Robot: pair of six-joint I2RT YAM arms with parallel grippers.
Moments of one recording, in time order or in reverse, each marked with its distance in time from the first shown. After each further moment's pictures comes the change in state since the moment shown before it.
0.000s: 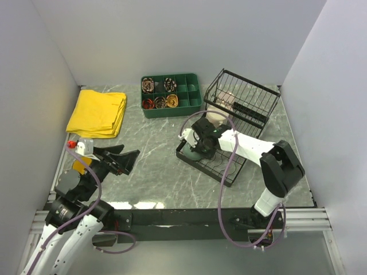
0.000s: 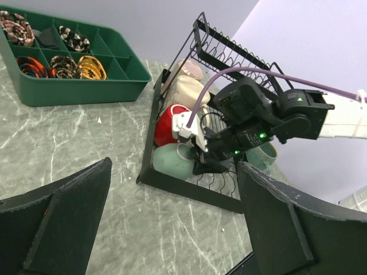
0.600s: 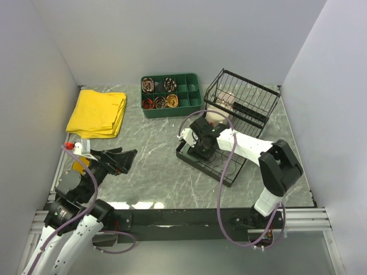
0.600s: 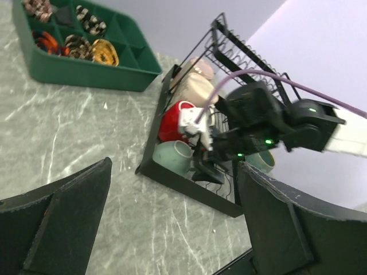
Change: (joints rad) left arm 0.000 -0.023 0.003 -0.062 -0.061 -0.090; right arm 0.016 0.034 0.031 -0.027 0.019 0.006
